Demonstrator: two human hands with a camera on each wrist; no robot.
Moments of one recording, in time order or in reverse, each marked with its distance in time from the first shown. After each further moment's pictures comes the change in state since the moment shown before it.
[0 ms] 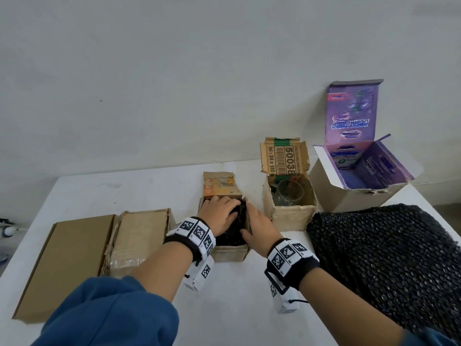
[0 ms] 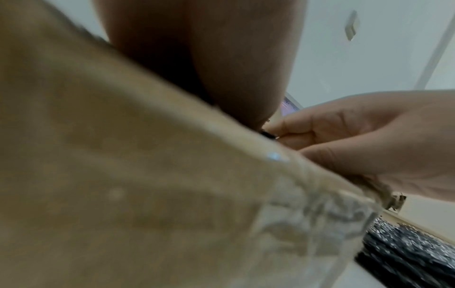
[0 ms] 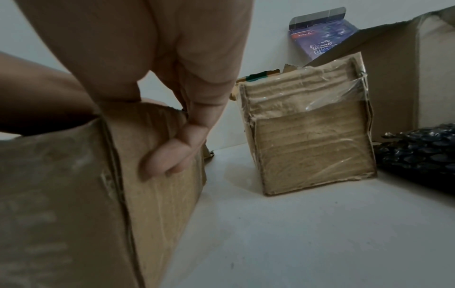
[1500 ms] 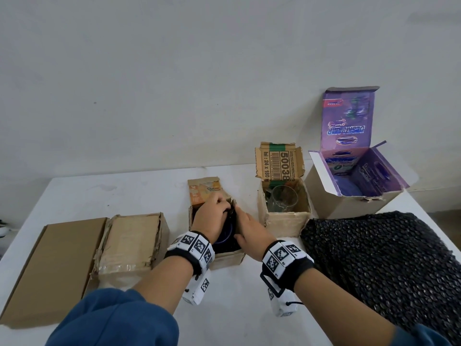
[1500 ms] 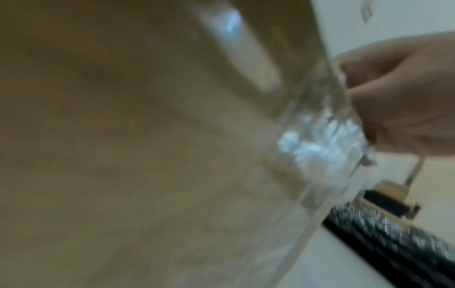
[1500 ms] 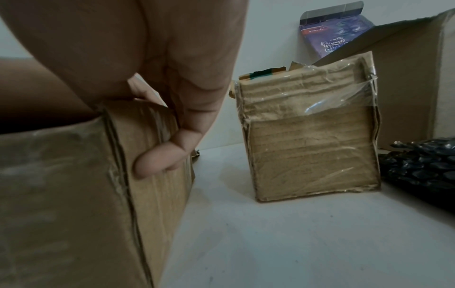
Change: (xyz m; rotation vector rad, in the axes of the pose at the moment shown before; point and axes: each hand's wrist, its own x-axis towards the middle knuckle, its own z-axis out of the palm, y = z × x) left_hand 0.003 0.012 0.009 -0.360 0.395 -0.104; right_hand 0.012 0.015 0.001 -0.081 -0.118 -0.082
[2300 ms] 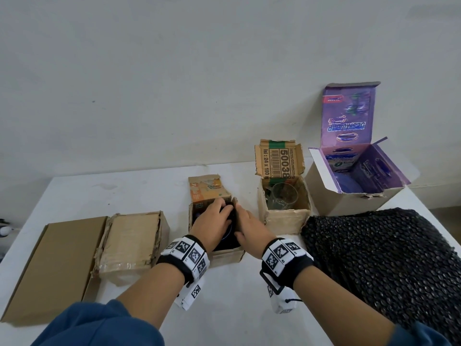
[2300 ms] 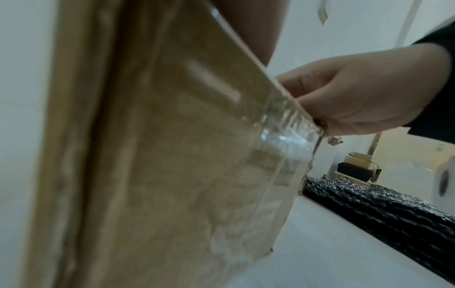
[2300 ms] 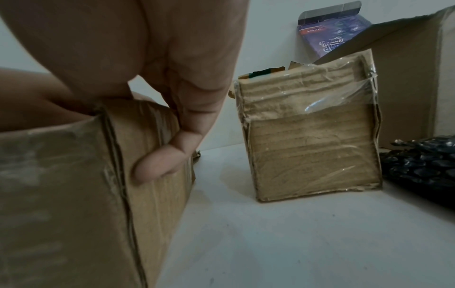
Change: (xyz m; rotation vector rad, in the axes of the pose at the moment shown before) left_hand -0.017 -0.003 0.002 0.272 -0.168 0.152; right_hand -0.001 0.001 0.001 0.018 0.014 0.007
